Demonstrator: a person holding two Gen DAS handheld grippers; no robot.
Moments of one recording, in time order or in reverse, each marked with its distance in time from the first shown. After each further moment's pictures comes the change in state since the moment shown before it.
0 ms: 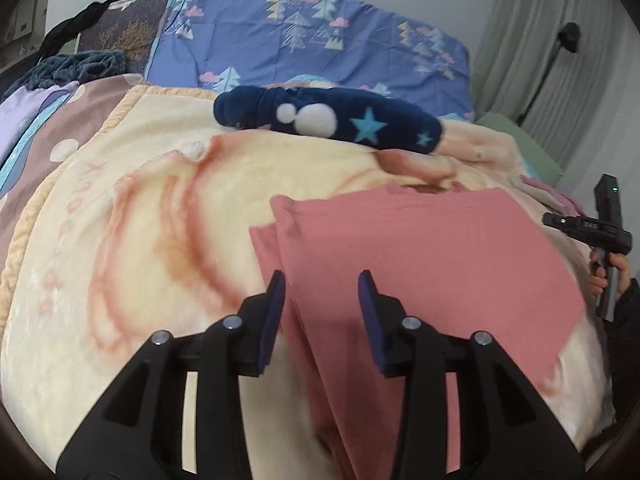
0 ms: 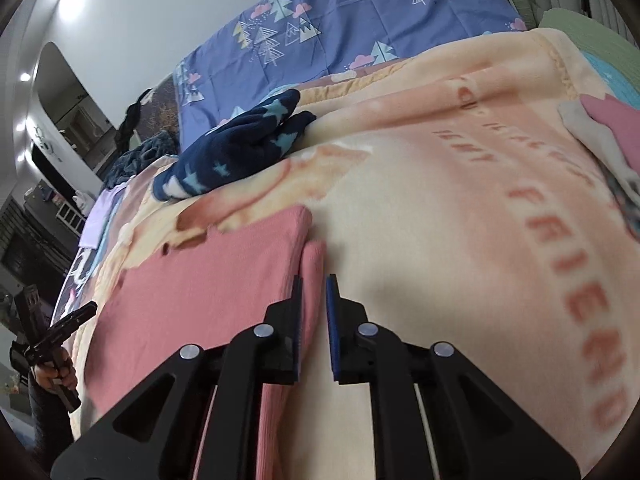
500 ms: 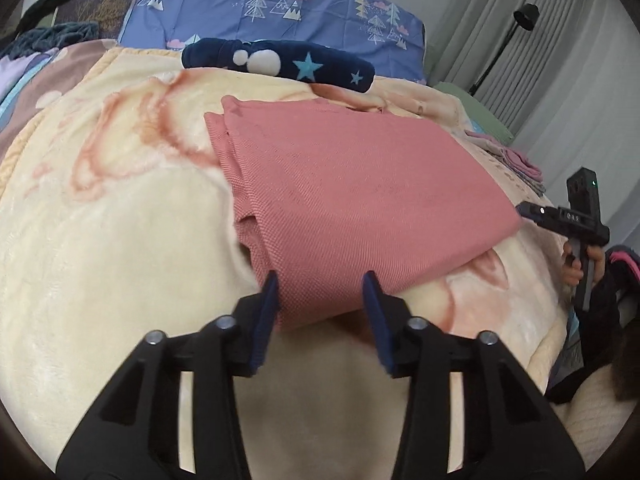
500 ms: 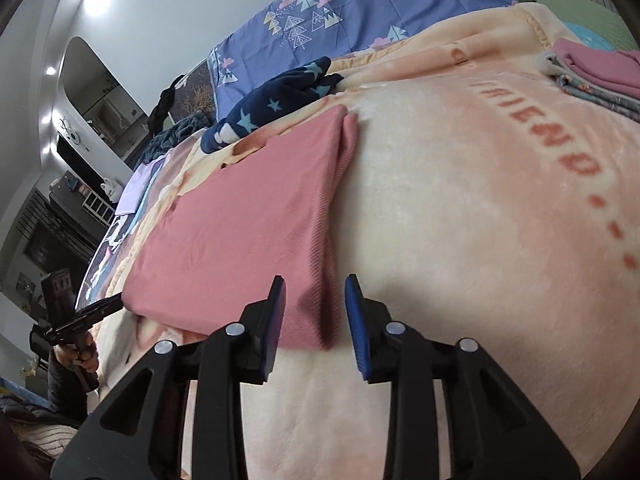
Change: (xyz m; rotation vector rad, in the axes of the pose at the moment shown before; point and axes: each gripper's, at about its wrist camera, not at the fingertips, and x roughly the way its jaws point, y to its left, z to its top) left arm -0.044 -0.028 -0.090 -0.006 0.105 -0.132; right arm -0.061 0.026 -0.101 0.003 0.032 0.076
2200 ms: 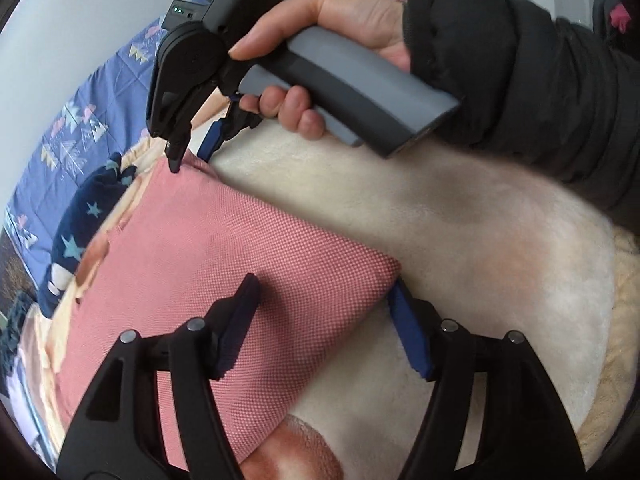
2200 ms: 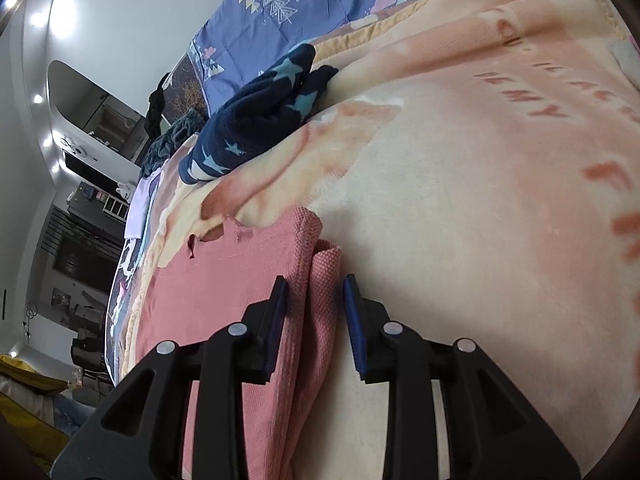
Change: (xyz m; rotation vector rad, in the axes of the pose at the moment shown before) left arm 0.182 -0.334 0.011 0.821 0.108 0.109; right arm 0.130 -0.056 0.154 0.103 0.151 0.094
